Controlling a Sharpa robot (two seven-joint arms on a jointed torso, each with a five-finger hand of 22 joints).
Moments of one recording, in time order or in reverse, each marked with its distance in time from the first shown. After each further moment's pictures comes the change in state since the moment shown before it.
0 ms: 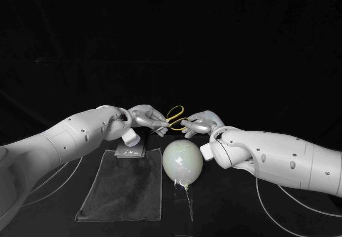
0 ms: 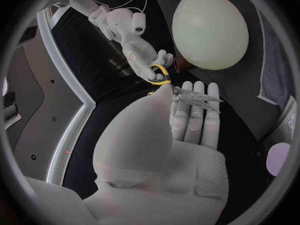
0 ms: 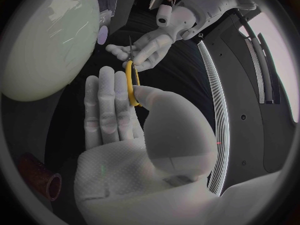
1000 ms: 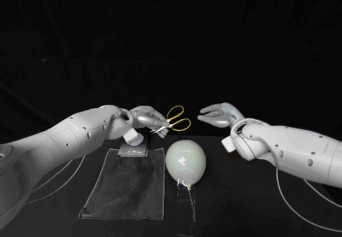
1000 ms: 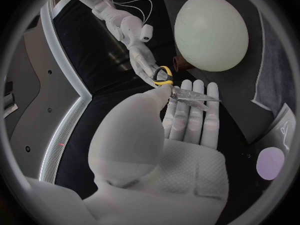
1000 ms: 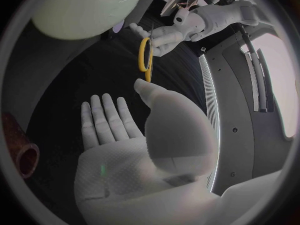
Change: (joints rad) left arm 0.000 -0.012 -0.007 -0.002 0.075 0.011 -0.069; left_hand -0.178 -0.031 0.203 -0.169 0.000 0.003 -0.004 0.031 0.066 0.036 -0.008 -0.006 0.002 0.029 -0.011 -0.008 0.031 -0.008 -0.038 -0.009 0.095 0.057; right arm 0.022 -0.061 0.001 -0.129 -0.174 0.144 0.052; right_hand -0.034 -0.072 -0.136 -0.003 -0.125 -0.292 0.051 -0.203 -0.044 -0.621 0.185 0.031 -0.040 -0.638 0.217 -0.146 -0.168 -0.022 -0.418 0.172 -0.556 -0.344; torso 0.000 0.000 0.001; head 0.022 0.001
